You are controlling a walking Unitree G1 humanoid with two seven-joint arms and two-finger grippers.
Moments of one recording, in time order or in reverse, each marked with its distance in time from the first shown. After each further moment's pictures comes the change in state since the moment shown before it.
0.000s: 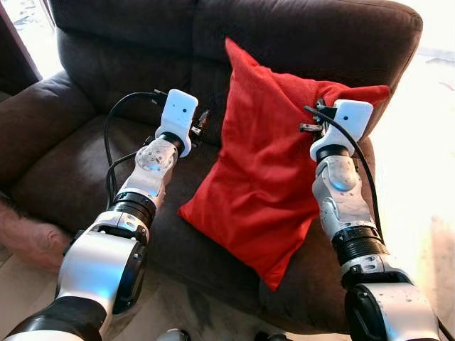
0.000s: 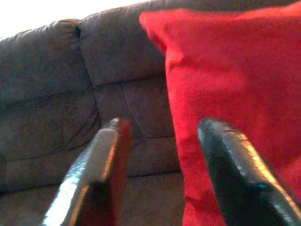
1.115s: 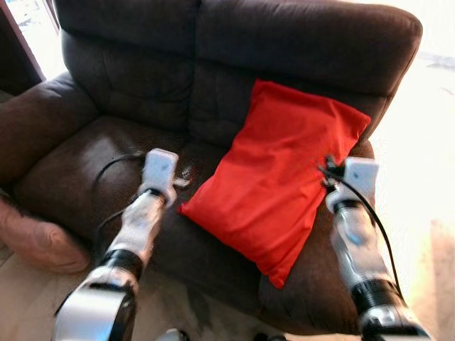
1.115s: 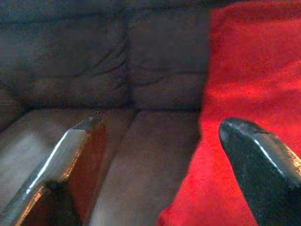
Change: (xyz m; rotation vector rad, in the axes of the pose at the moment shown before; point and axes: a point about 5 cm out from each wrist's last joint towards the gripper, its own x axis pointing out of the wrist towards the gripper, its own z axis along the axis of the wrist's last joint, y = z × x) left arm -0.072 0.003 -0.094 -0.084 0.185 0.163; right arm -0.066 -0.058 -0.074 -0.129 0.193 -0.086
